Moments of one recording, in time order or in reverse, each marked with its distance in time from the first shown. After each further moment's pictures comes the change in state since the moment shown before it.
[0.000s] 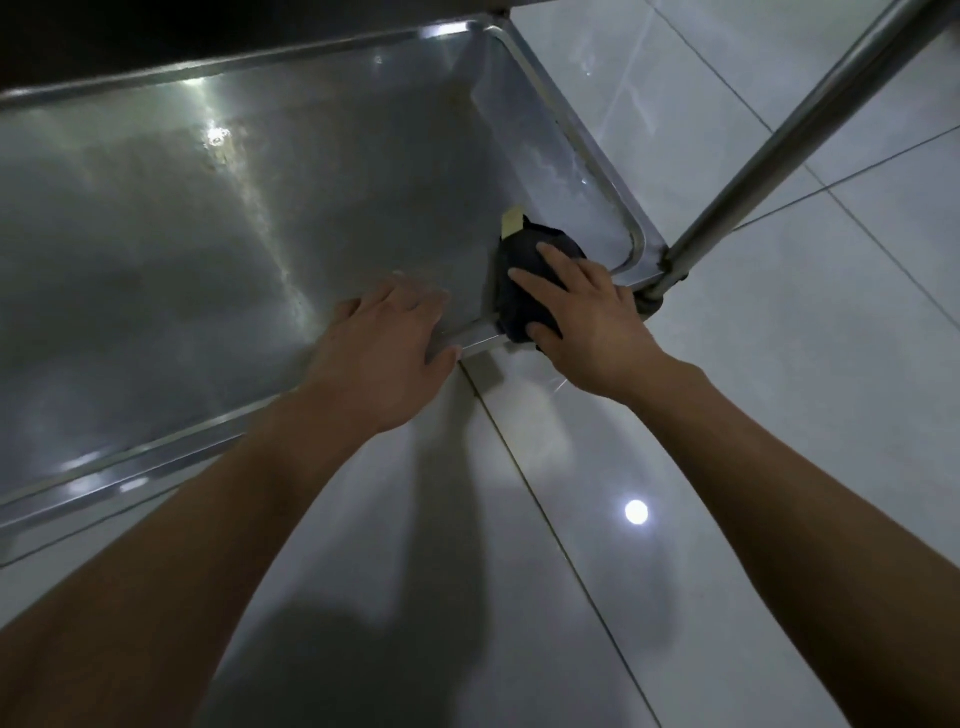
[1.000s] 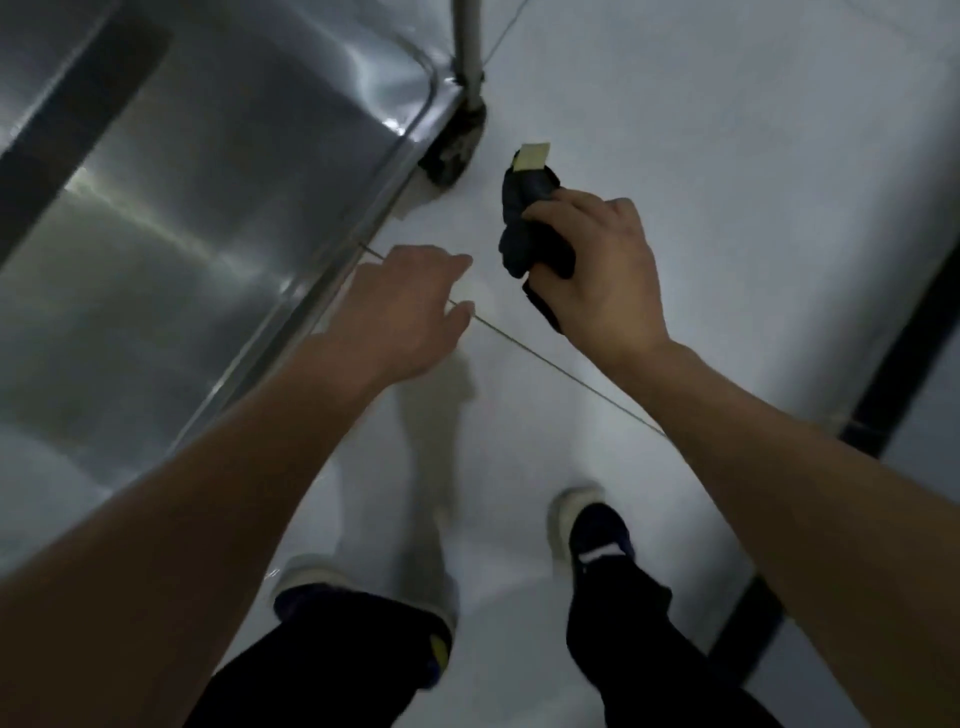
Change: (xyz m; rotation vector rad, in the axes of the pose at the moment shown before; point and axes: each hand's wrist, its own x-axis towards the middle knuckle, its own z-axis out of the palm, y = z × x) left_hand -0.073 0.151 -0.092 0.081 -0.527 0.388; right_hand -0.240 -0.052 -0.092 0.459 0.380 0.588
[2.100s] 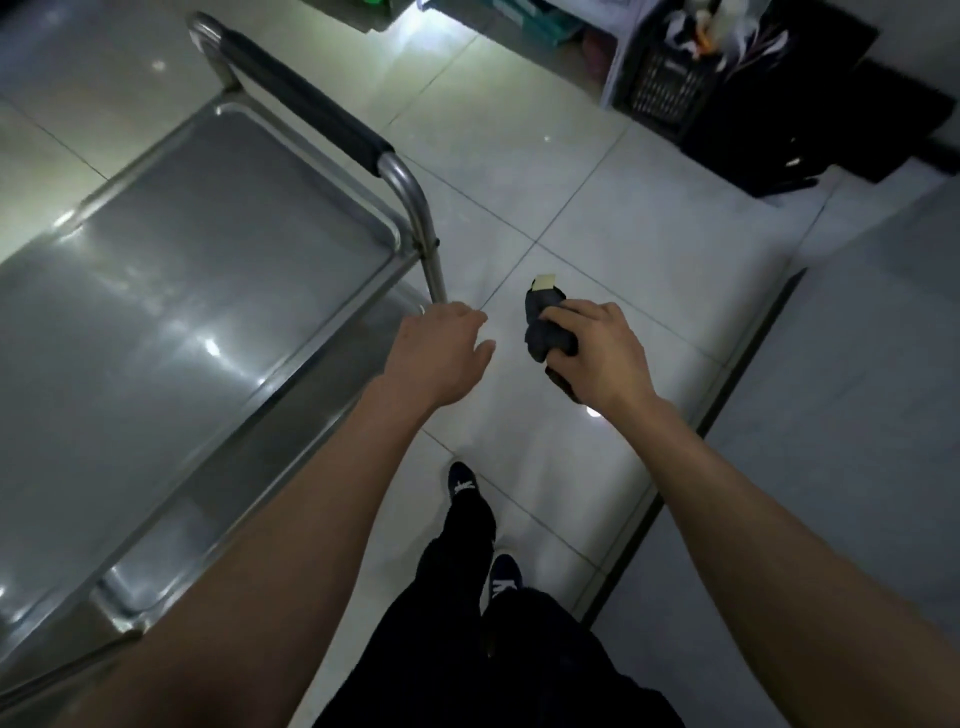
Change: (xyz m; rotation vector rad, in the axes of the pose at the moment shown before) left_hand -0.127 0.268 -0.510 0.071 0.199 -0.086; right_hand 0.081 -0.201 -0.539 -0.096 -0.095 -0.056
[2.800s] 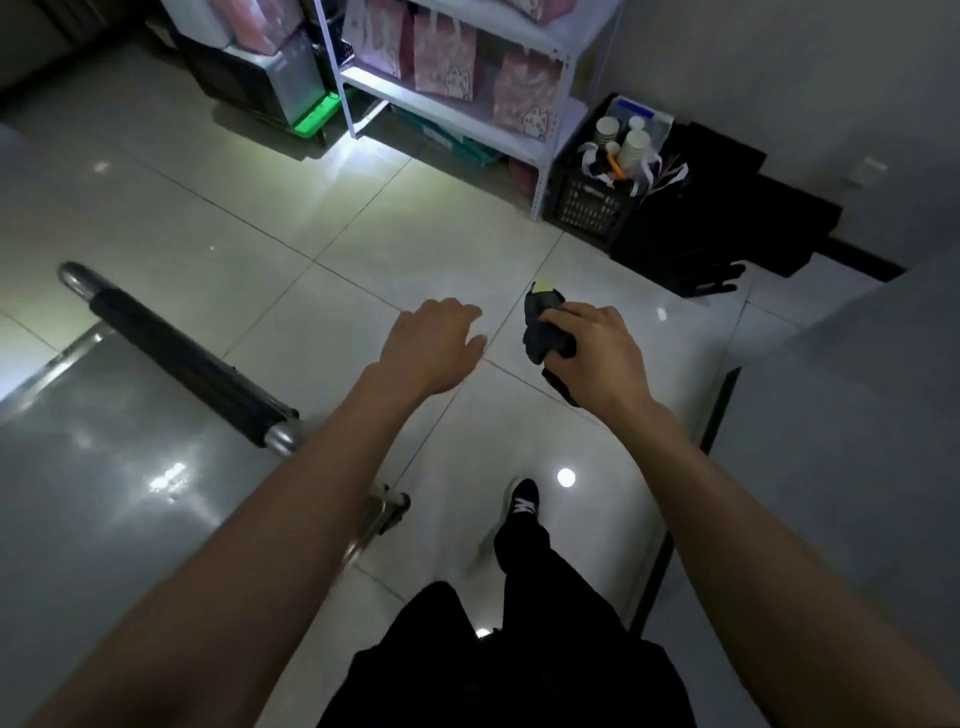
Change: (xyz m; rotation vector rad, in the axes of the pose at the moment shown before) left_hand 0.303 0.051 -0.128 -0.012 0.015 0.116; right_hand 0.255 0.100 -0.138 -0.053 0.136 0.098
